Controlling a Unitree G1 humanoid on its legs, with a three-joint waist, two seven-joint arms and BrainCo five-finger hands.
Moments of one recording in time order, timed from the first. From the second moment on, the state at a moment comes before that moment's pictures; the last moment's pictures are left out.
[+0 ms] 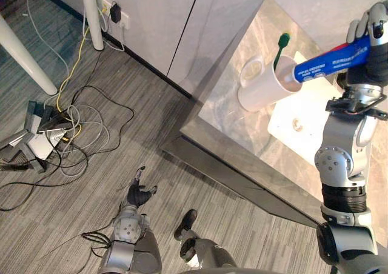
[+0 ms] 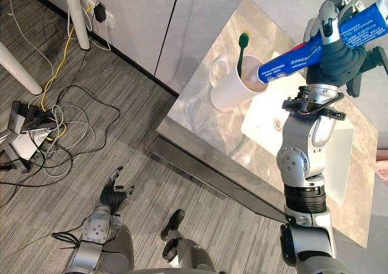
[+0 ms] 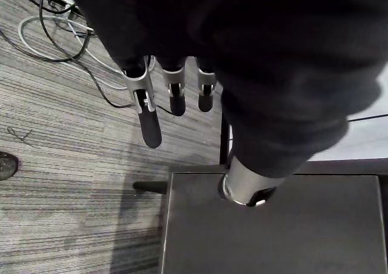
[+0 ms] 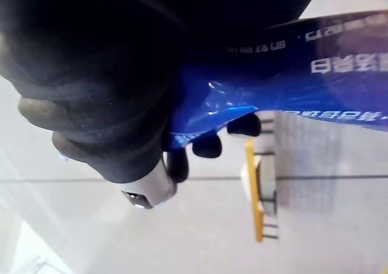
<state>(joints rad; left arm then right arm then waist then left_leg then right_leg) 0.18 0.14 0.05 0.22 0.40 -0.08 0.14 -0.54 -0.40 -0.12 -0.20 0.78 -0.34 -0.19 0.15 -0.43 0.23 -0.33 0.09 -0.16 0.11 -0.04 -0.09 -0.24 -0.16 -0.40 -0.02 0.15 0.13</state>
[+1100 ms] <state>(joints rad) 0.18 0.14 0.05 0.18 0.36 -0.08 0.13 -0.50 -0.38 -0.09 -0.20 0.74 -0.30 -0.17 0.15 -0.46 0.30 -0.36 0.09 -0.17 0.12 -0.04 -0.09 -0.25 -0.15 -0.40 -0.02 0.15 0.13</state>
